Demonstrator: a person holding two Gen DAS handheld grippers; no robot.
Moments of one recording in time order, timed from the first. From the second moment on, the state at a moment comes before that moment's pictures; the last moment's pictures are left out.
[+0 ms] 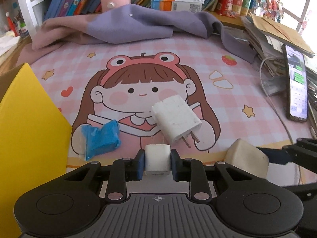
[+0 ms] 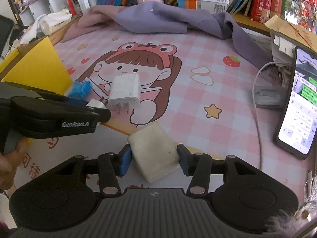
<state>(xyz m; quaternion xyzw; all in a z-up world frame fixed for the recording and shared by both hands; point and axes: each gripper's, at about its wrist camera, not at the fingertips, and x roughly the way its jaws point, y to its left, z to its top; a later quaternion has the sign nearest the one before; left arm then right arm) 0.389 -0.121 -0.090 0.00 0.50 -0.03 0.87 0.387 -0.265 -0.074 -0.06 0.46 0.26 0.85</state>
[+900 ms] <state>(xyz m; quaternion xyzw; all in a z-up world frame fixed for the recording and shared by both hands) 0.293 -0.100 -0.028 -0.07 0.44 -0.09 0.89 0.337 -0.258 -0.047 -0.03 0.45 0.26 0.85</state>
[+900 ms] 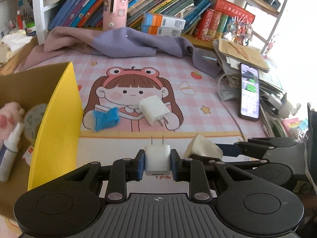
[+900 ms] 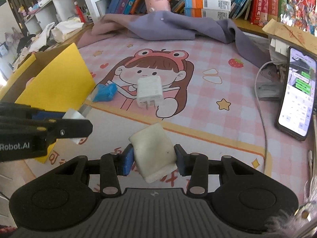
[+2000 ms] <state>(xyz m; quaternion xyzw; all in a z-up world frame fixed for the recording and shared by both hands) 0.120 0.034 -0.011 -0.12 0.39 -0.17 0.90 0.121 -0.165 -0.005 -0.09 0.39 0.18 0.90</state>
